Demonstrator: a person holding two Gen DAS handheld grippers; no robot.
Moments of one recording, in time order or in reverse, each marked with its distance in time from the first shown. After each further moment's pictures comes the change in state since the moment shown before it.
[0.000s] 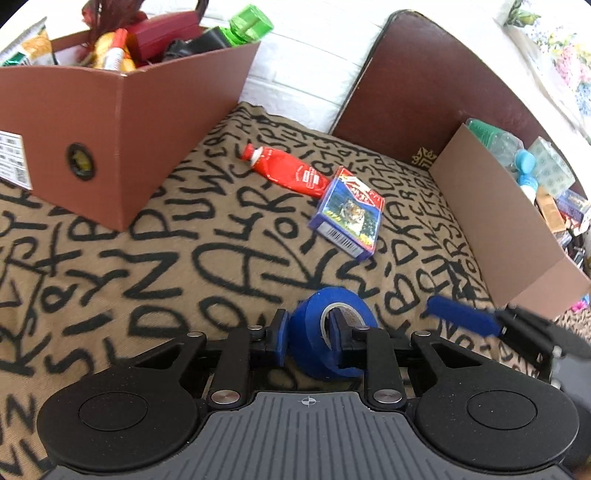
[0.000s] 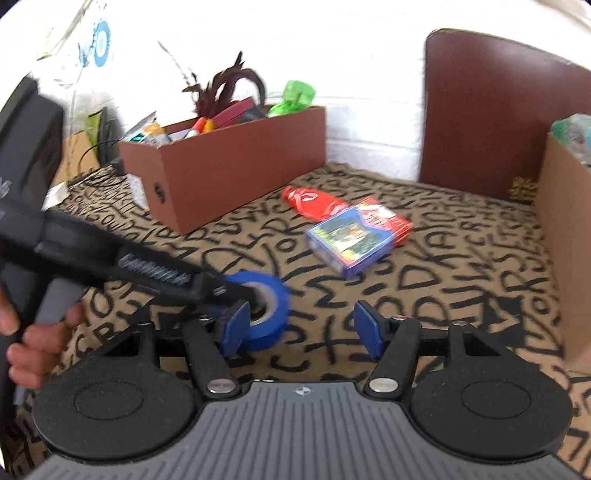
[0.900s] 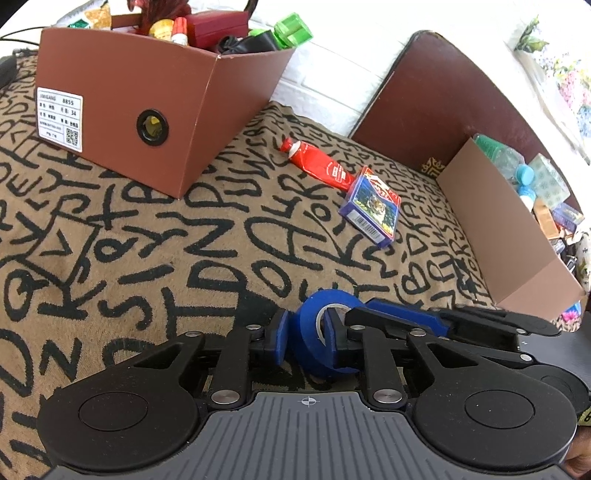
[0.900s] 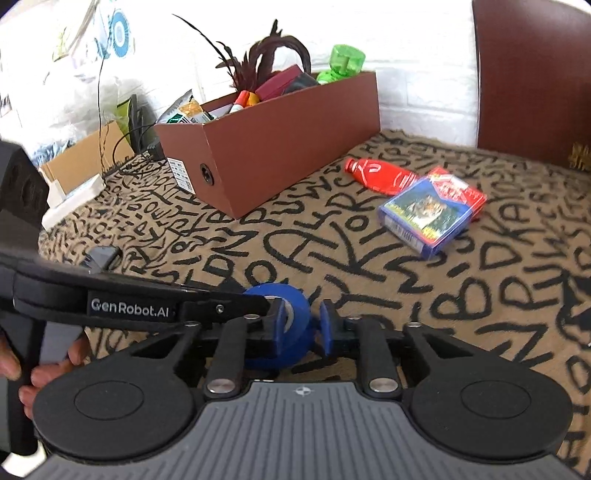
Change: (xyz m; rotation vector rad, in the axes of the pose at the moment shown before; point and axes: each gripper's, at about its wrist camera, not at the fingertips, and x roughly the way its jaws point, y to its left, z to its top) left arm -0.025 0.029 -0.022 -0.072 -0.024 -0.019; right arm 0.024 0.025 0.008 0.066 0.125 0.176
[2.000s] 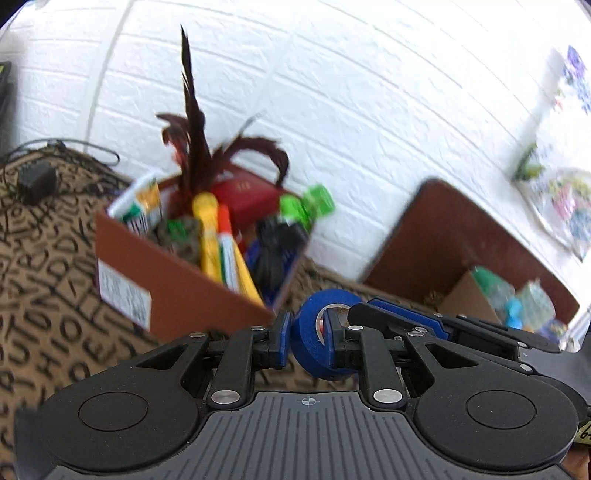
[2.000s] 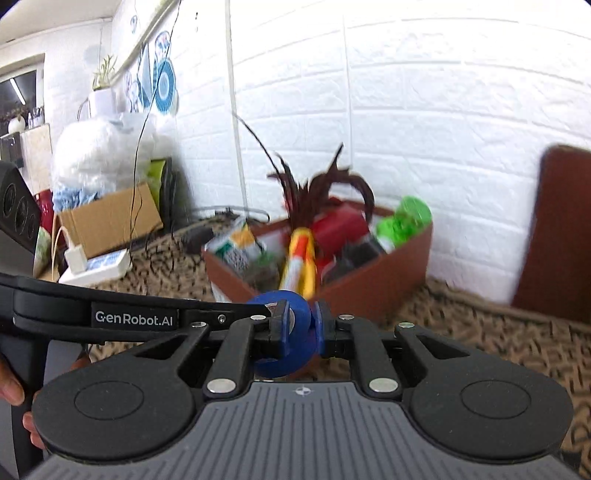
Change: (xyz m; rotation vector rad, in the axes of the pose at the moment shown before) left arm -0.091 0.020 0.095 -0.030 -0.318 0.035; right arm -0.011 0.066 0.114 -0.170 -0.253 0.022
